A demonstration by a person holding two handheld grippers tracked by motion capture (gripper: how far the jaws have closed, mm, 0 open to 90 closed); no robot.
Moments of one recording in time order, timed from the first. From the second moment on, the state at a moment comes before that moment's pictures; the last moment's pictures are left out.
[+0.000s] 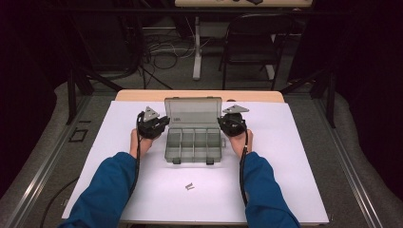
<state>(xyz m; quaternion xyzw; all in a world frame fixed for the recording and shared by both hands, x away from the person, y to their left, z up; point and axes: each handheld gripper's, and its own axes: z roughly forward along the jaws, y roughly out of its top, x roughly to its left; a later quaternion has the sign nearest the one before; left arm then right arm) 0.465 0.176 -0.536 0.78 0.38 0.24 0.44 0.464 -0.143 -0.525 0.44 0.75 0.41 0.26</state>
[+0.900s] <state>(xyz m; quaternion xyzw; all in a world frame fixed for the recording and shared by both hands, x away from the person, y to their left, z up) 0.469 0.172 -0.546 0.78 0.39 0.24 0.42 0.469 -0.139 -0.536 0.45 0.76 0.39 0.26</state>
